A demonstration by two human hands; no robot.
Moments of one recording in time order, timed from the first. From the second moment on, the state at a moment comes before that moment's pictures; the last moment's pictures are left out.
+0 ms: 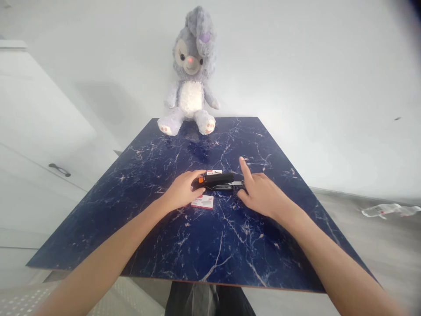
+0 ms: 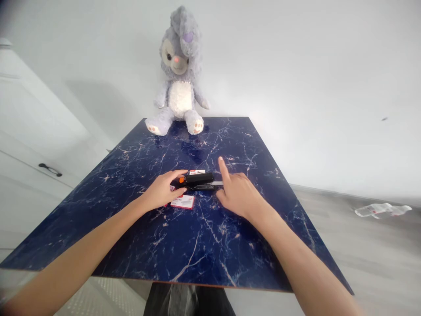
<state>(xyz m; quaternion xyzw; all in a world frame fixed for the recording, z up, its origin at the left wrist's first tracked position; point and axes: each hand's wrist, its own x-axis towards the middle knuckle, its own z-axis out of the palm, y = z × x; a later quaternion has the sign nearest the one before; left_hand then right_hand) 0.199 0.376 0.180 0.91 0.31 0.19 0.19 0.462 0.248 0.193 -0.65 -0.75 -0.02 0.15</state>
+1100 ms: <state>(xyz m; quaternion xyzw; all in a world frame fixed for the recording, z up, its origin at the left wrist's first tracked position) 0.194 0.354 0.211 0.96 0.16 0.06 0.23 0.450 0.268 0.164 -0.60 -0.69 0.17 0.36</state>
